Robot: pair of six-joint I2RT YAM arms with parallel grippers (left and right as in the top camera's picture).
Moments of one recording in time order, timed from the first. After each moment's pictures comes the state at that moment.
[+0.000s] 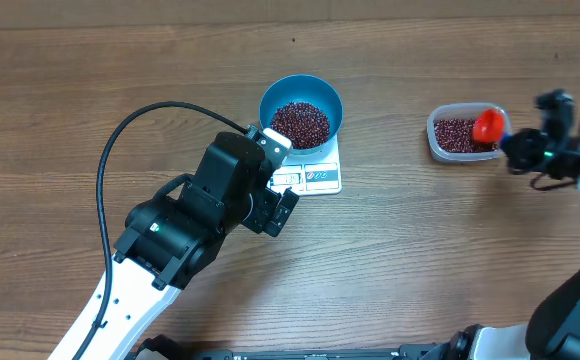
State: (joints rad) left arm -0.59 1.18 1.24 -0.91 -0.10 0.00; right arm -0.40 1.60 1.22 -0.73 -0.37 -0.26
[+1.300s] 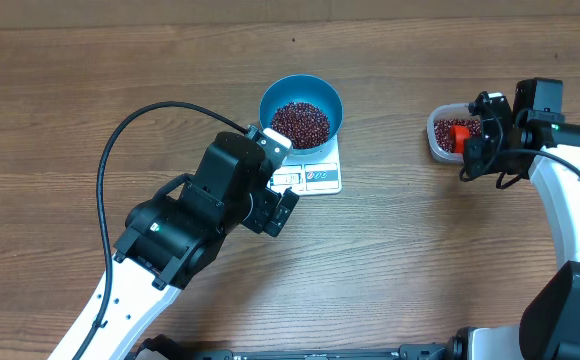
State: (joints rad) left arm -0.59 1.18 1.24 -0.91 -0.10 0.00; right arm -0.18 1.60 1.22 -0.83 -0.15 -0.33
